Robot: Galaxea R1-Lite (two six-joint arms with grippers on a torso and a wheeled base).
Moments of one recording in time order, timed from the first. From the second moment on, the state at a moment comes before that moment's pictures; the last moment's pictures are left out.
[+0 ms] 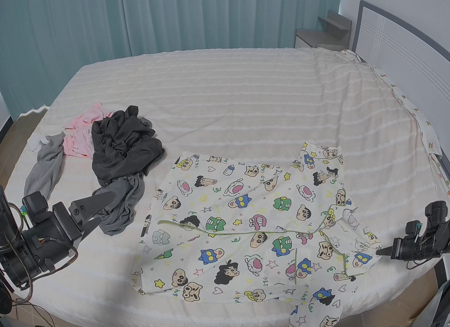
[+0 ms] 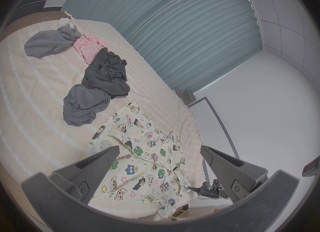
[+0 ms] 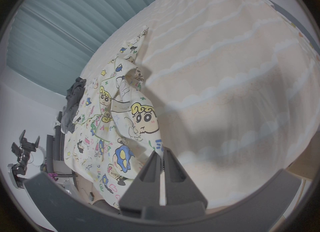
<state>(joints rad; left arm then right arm) -0.33 1.15 -0.23 -0.73 -0.14 -0.87 -0.39 1.91 -0.26 -0.62 0.58 -0.03</state>
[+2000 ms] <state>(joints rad) -0.34 1.16 -0.23 -0.72 -0.13 -0.87 -0.36 2.15 -0.61 -0.62 0.91 0.40</state>
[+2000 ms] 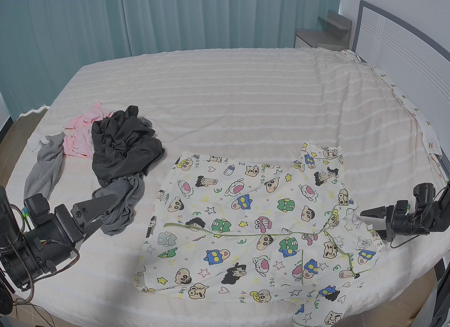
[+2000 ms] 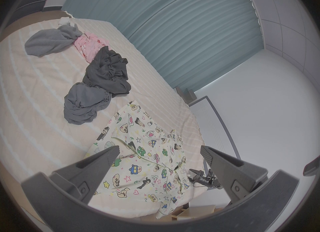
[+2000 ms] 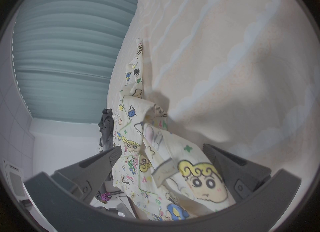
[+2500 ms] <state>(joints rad) -0.34 1.16 -0.23 -0.72 -0.13 -0.87 -0.36 2.13 -0.65 -0.64 0.91 0.61</state>
